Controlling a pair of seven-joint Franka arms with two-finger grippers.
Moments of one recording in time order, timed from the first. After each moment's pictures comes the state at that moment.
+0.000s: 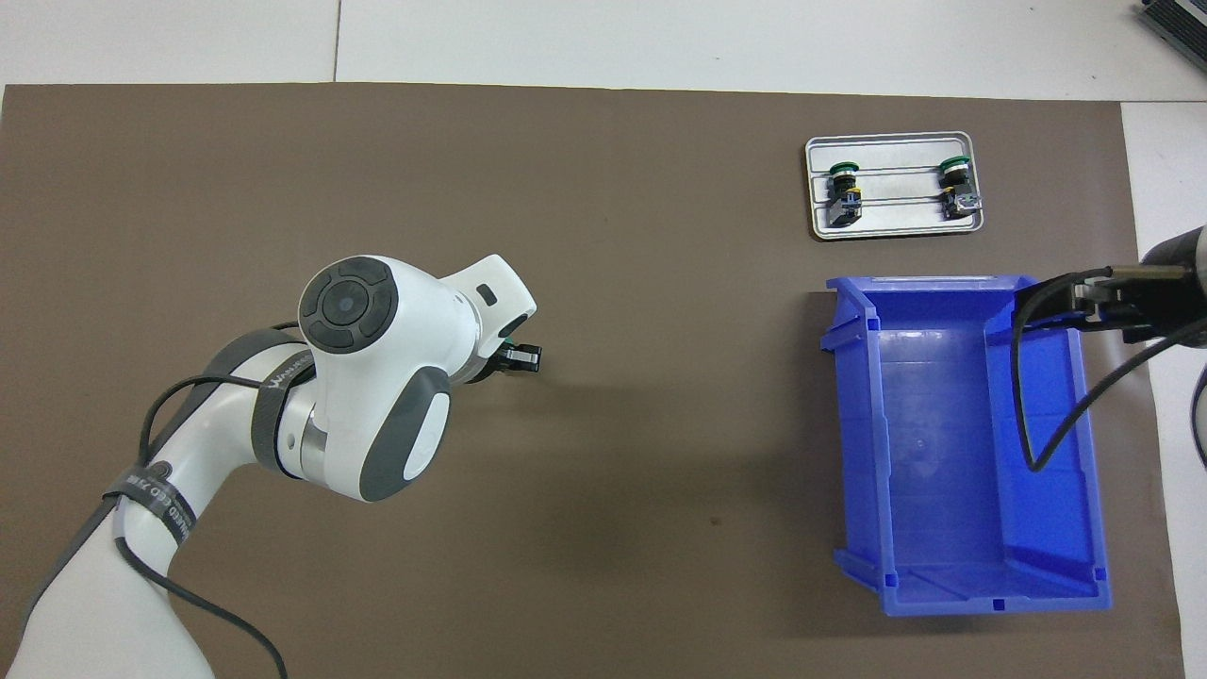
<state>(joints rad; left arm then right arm) -0.54 0.18 0.01 -1.99 -0.21 2.26 -0.18 0.00 -0.04 0.04 -1.62 -0.03 1.55 0.13</state>
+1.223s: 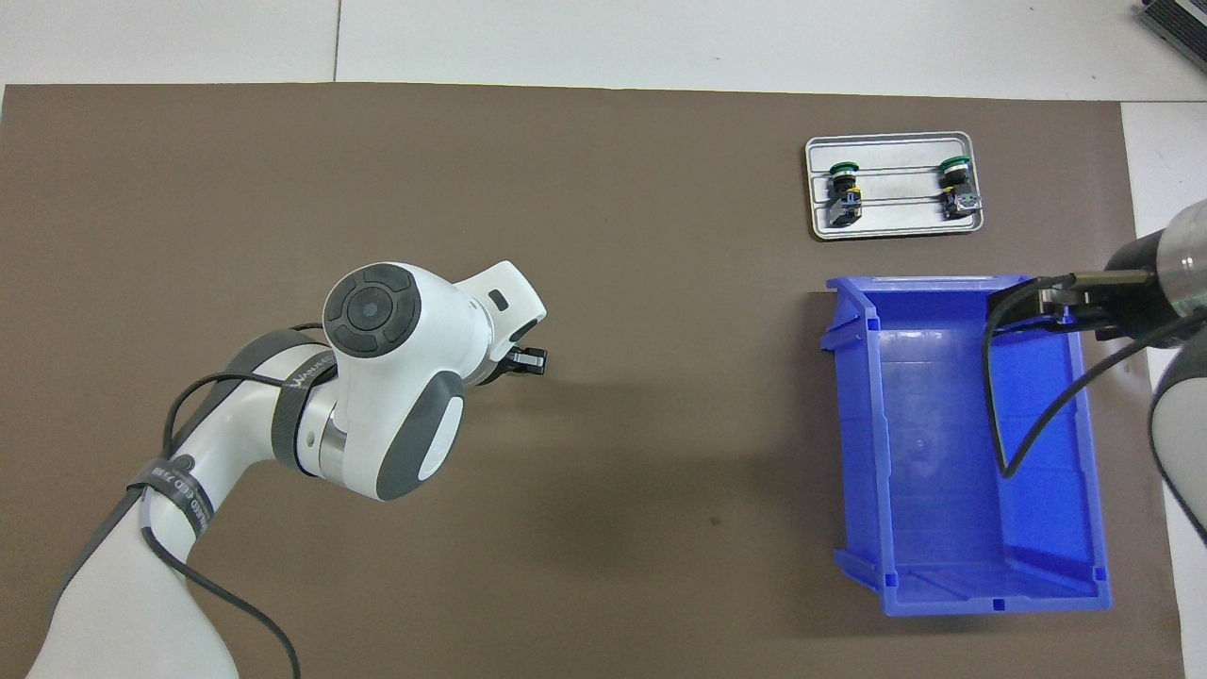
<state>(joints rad) -0.55 0.21 0.01 -2.00 -0.18 2.29 -0.20 0.03 -0.04 0.04 -1.63 -0.03 1.57 0.13</state>
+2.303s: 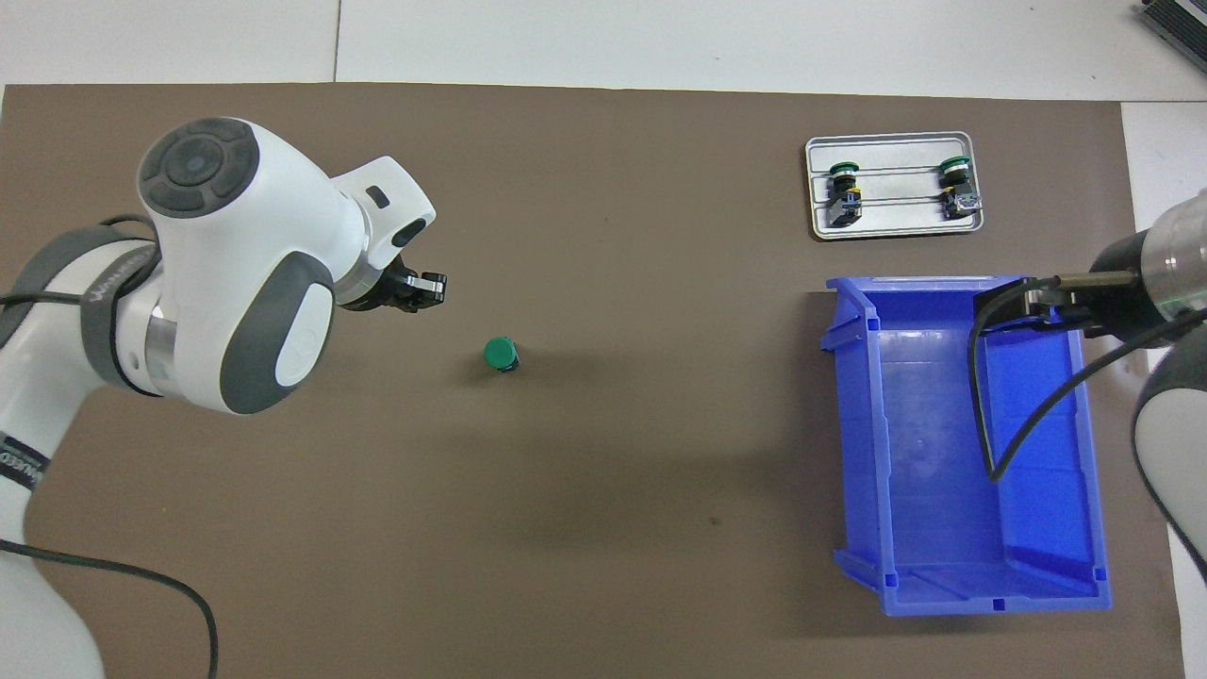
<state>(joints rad) -0.40 0.20 0.05 -1.71 -0.10 1.93 -0.15 0.04 -0.04 0.06 -1.63 -0.03 1.59 0.13</state>
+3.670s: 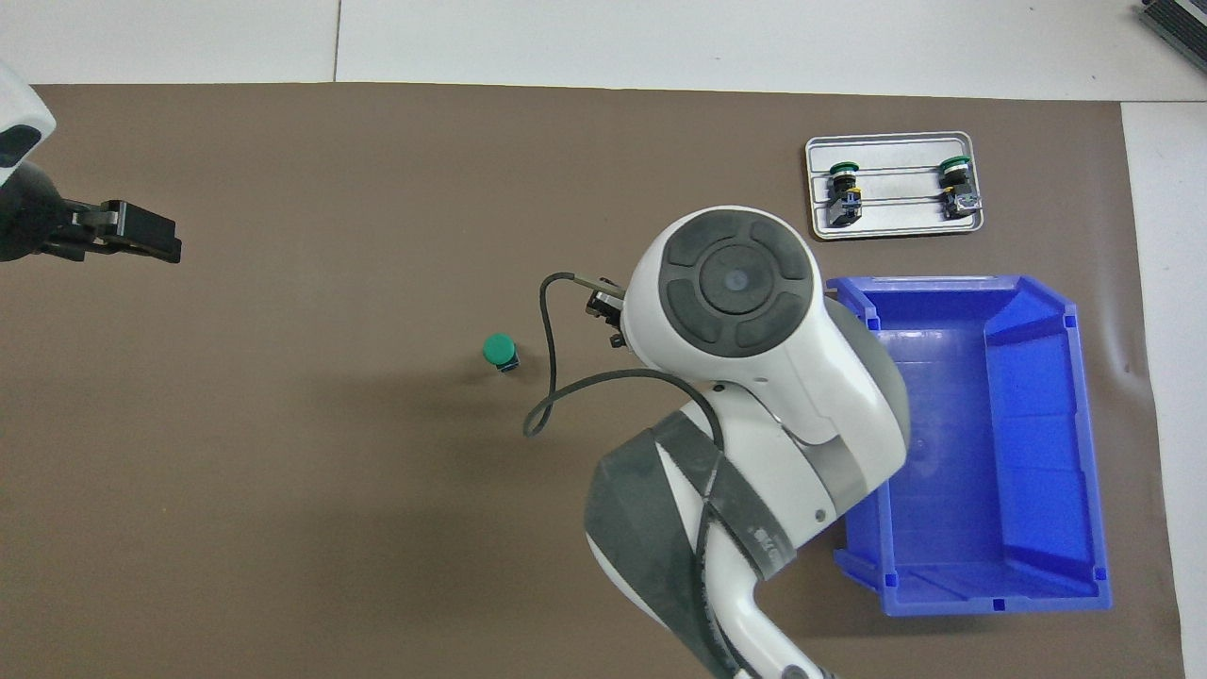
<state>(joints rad) -0.09 0.11 0.05 -1.53 -0.04 1.68 0.05 0.45 0.26 0.16 -1.55 -0.09 1.87 1.15</state>
